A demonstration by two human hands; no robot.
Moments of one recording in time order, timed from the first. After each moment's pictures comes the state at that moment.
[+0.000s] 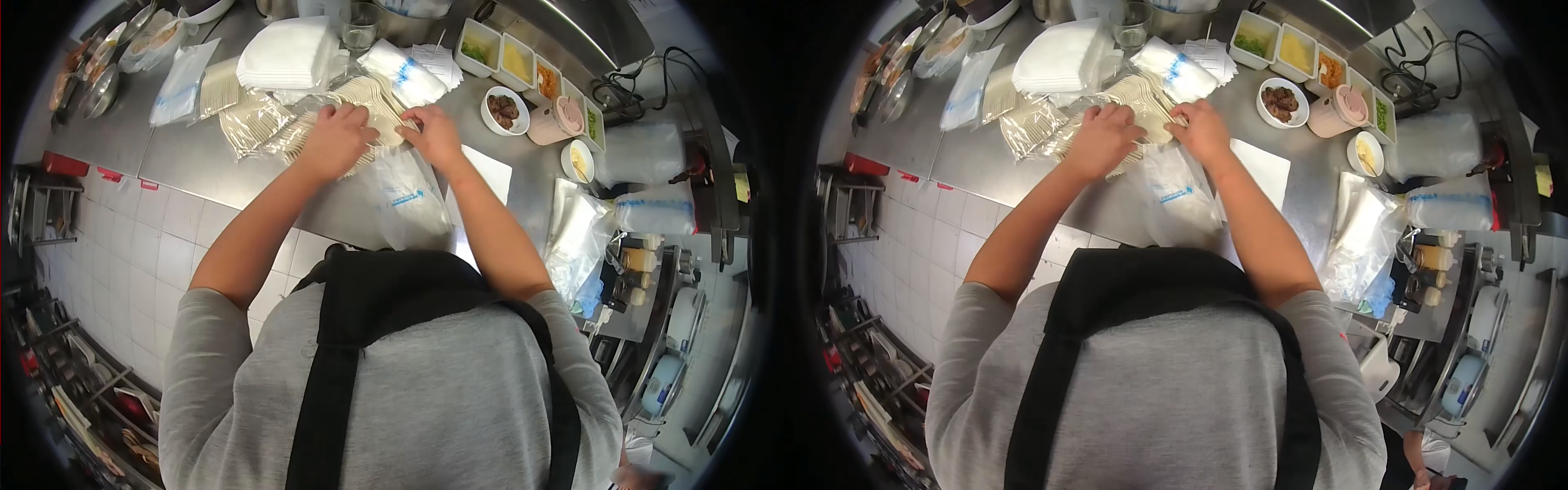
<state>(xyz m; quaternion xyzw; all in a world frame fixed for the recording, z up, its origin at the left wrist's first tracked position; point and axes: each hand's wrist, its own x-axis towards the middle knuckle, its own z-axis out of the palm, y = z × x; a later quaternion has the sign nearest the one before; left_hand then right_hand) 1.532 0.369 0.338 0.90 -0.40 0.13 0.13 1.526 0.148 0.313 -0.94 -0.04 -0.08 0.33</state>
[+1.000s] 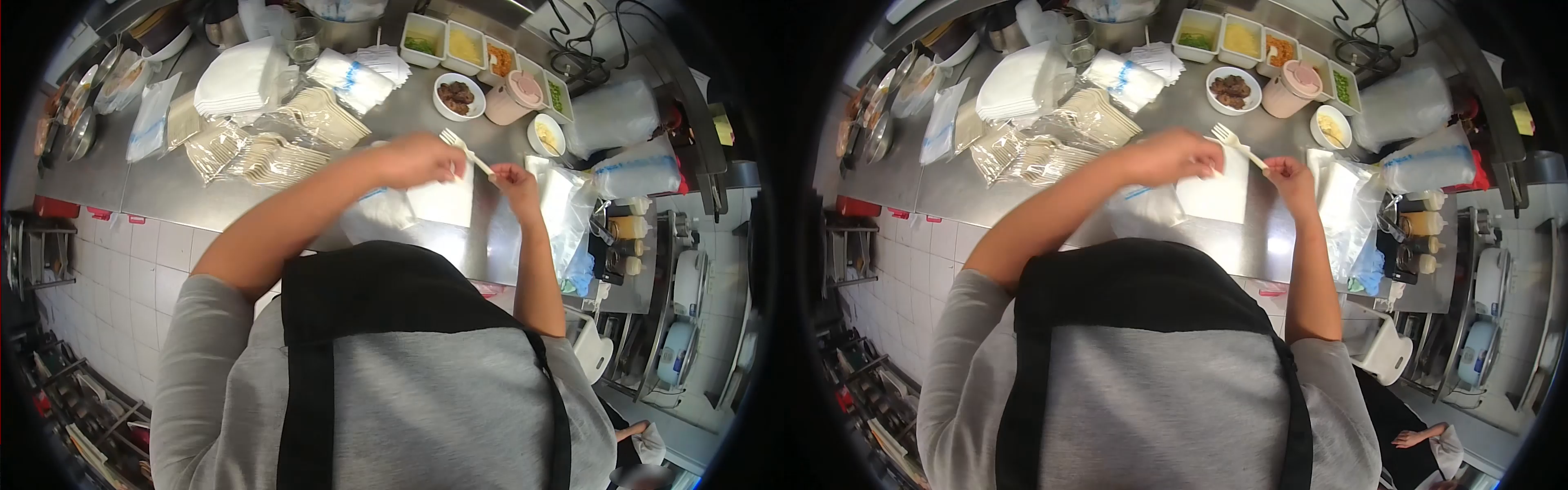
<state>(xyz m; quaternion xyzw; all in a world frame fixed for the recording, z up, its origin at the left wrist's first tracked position) 1.495 0.223 0.405 0.71 -0.53 -0.26 0.39 1.376 -0.046 0.329 -0.82 0.20 -0.06 0.53</state>
